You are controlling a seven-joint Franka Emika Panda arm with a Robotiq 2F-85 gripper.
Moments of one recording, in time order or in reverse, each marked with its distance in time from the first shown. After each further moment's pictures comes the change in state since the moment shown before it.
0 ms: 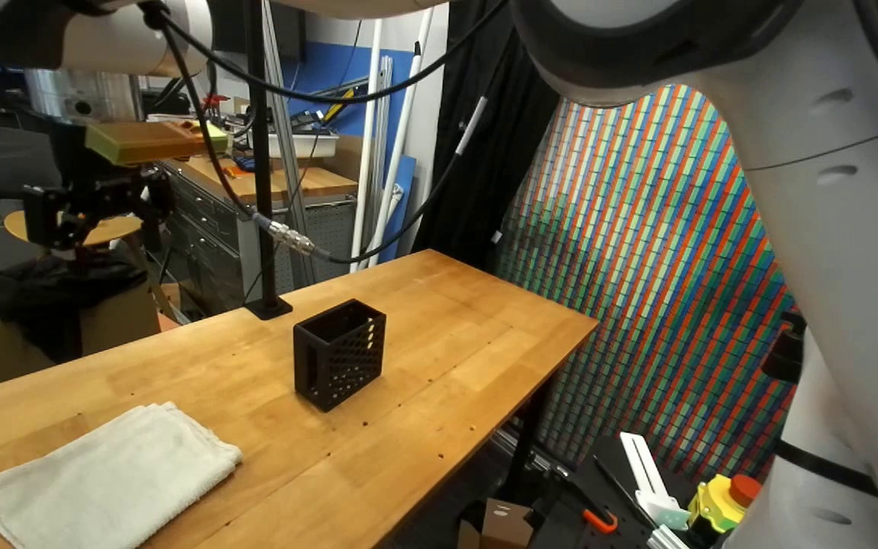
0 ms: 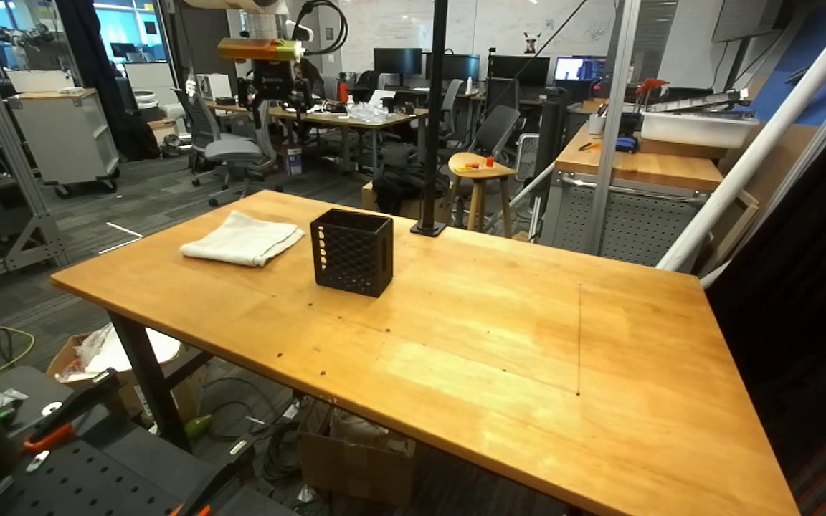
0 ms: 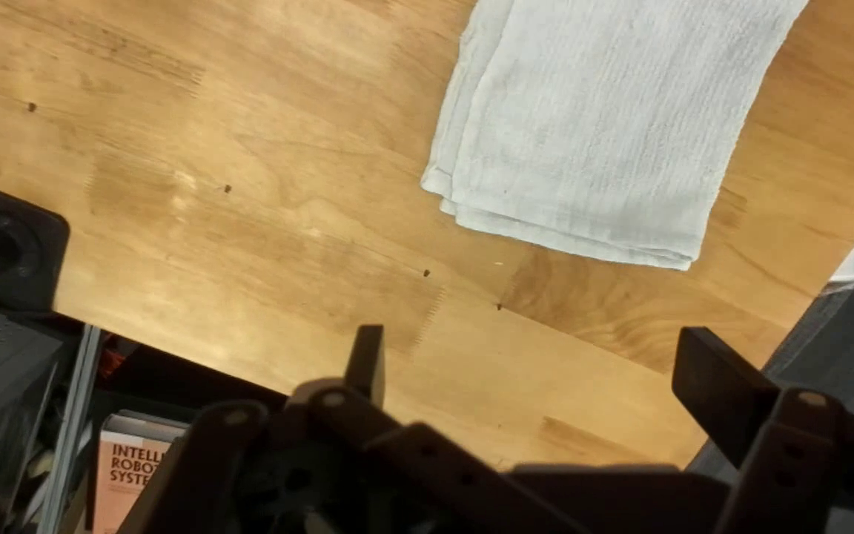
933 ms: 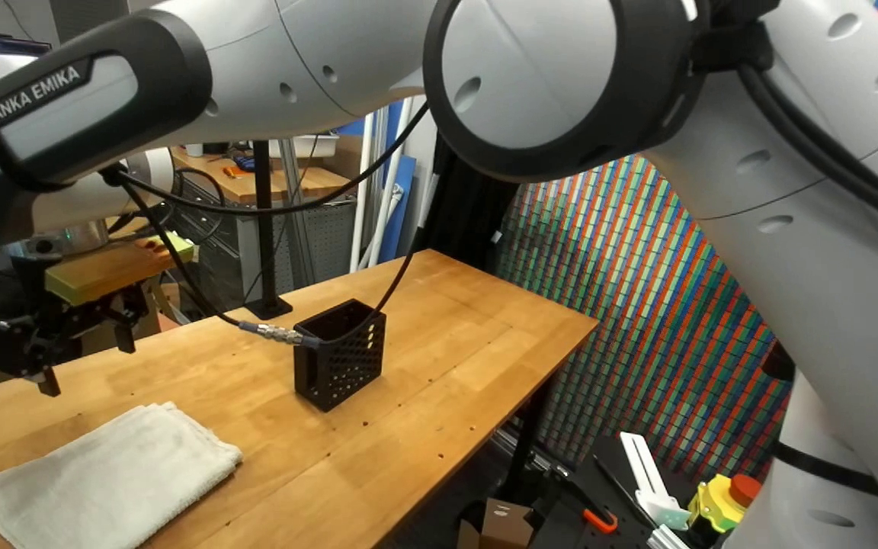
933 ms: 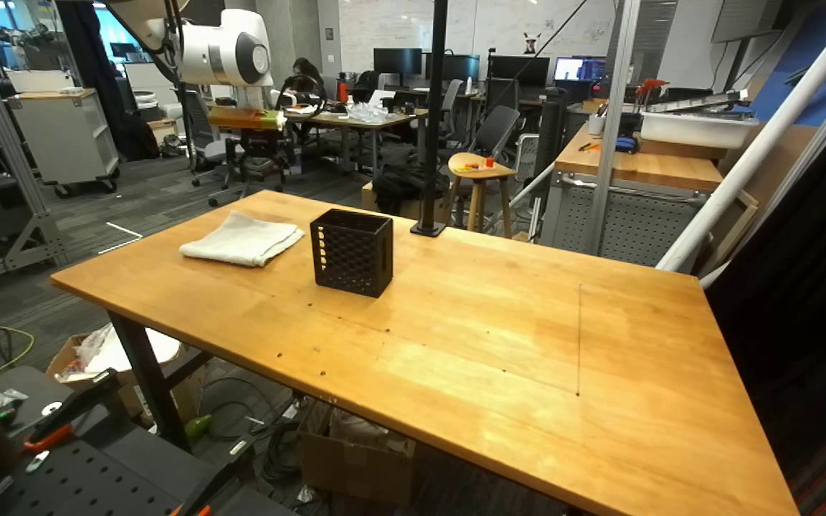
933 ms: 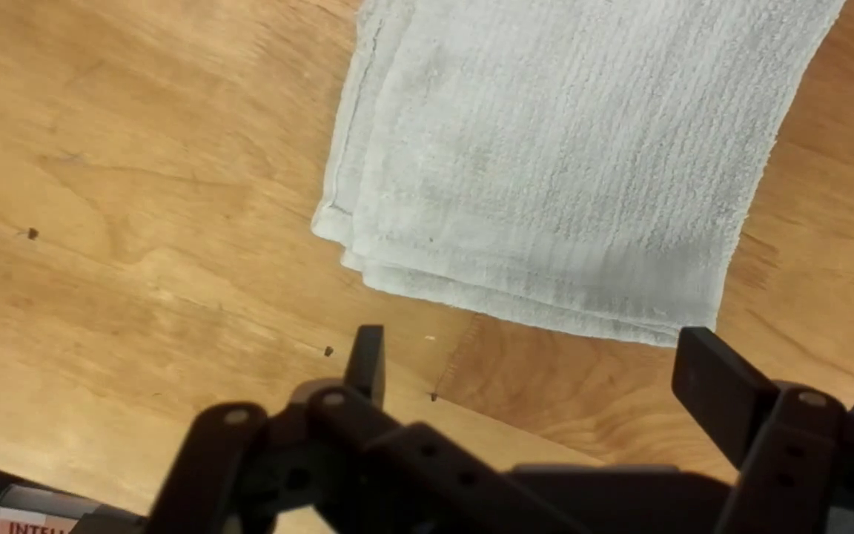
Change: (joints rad) arm 0.071 0.178 0.001 -0.015 -0.013 0.152 0.070
